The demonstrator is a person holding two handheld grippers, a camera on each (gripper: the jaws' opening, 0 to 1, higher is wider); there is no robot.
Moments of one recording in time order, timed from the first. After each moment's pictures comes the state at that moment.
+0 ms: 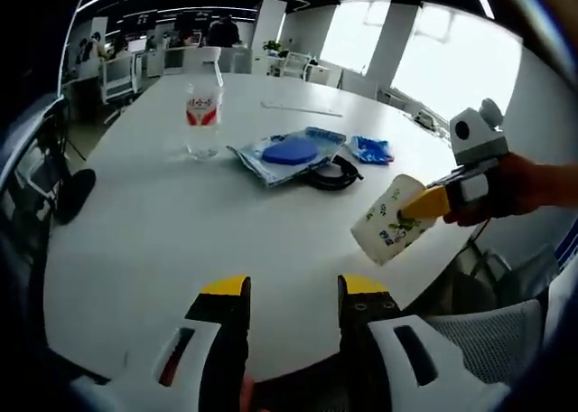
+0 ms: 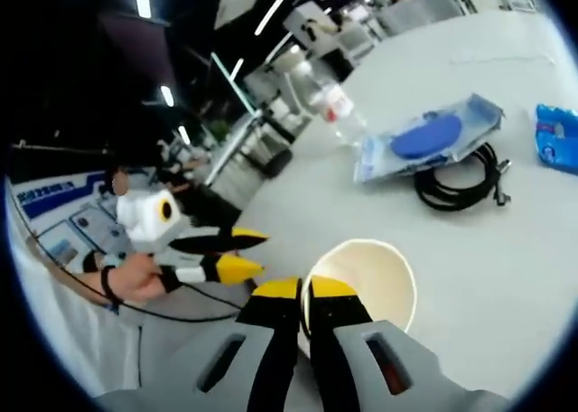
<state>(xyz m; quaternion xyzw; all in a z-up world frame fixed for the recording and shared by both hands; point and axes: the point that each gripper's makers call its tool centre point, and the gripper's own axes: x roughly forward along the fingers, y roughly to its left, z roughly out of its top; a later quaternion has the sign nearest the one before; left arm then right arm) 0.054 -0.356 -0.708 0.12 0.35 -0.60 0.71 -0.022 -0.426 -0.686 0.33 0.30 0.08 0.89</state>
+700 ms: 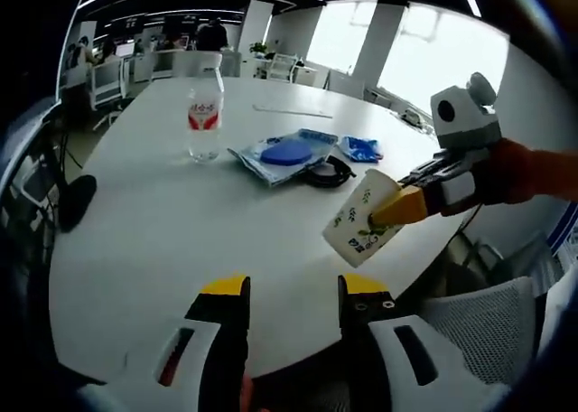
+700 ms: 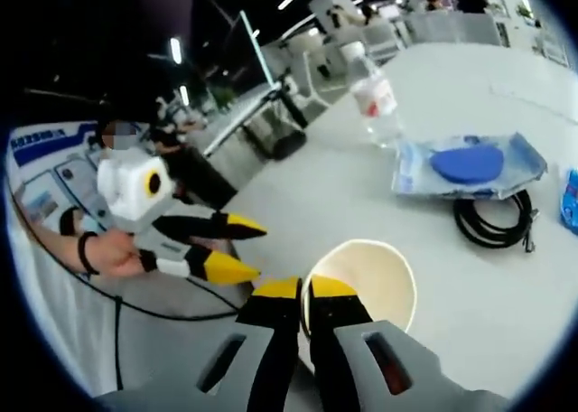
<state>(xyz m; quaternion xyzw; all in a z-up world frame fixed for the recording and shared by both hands) 0.067 -0.338 -0.704 0.13 0.34 -0.64 0.68 0.011 -0.389 -0.687 0.25 0.34 0.08 0.90</state>
